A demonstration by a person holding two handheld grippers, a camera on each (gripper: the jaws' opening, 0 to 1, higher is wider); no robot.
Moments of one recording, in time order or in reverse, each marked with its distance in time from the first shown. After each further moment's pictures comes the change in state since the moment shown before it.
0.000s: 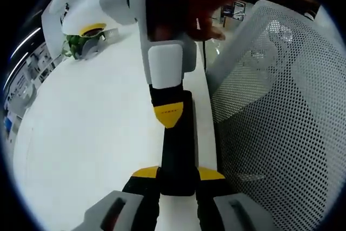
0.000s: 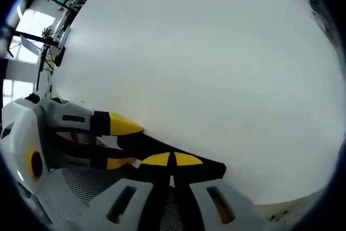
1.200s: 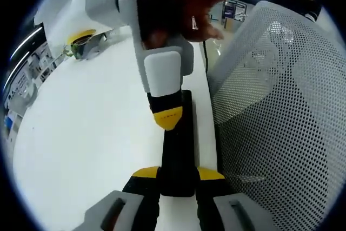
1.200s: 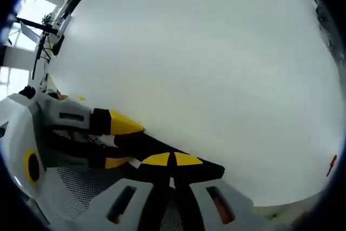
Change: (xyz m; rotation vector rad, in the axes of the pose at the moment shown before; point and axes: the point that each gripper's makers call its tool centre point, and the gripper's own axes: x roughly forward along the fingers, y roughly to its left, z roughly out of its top) left arm 0.000 0.000 0.001 -0.007 -0.007 0.007; right arm -0.003 0.003 -0.003 -0.051 0.026 -0.039
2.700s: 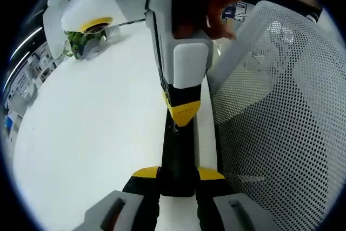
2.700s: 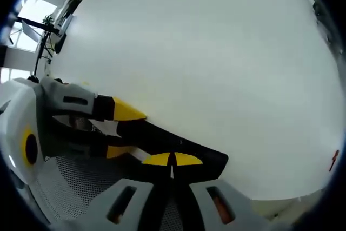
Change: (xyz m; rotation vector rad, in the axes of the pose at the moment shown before) left arm 0.000 0.000 0.000 0.000 0.000 0.001; right arm 0.000 0.001 -0.011 0.003 -0.001 0.005
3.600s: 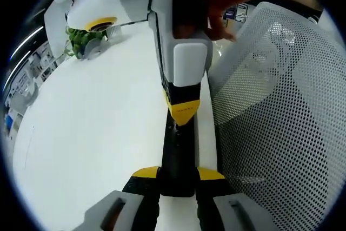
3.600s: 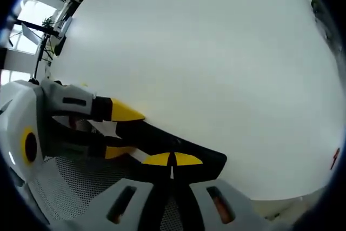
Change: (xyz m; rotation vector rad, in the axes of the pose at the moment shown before) left arm 0.000 0.000 0.000 -0.010 -0.008 0.004; right arm -0.001 0.000 -0.002 0.003 -0.013 -0.005
